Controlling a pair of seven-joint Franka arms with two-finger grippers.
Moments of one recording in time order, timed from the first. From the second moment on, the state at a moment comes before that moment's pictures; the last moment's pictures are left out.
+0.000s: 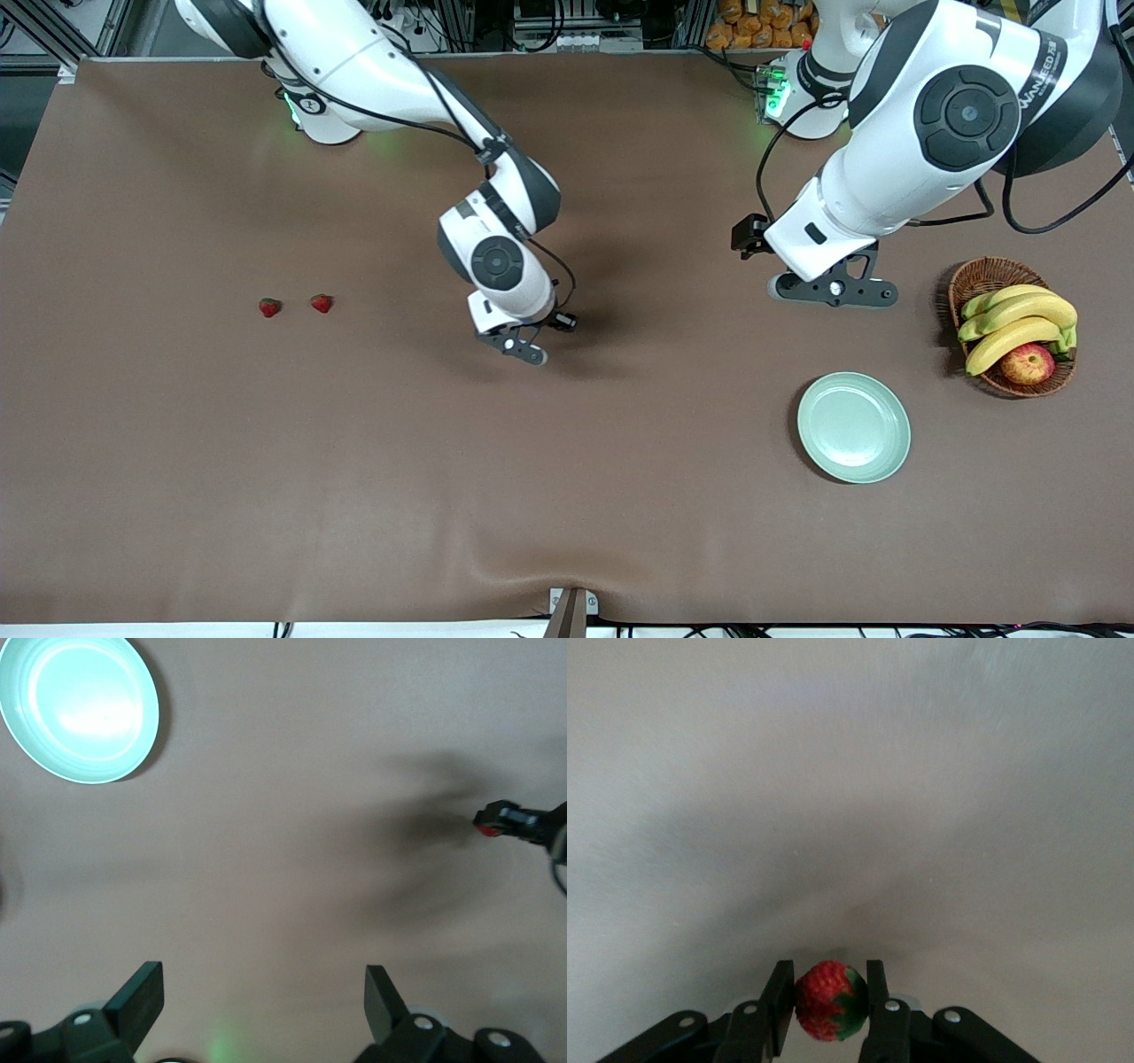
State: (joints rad) left arm -0.27 0.24 -0.17 -1.44 -0.06 1.53 -0.34; right arm 0.65 0.76 0.09 -1.55 0.16 2.28 1.05
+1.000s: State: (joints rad) left arm -0.34 0.44 -0.18 -1.44 -0.08 1.79 -0.36; right arm 0.48 0.71 0.06 -1.36 0.16 1.94 1.00
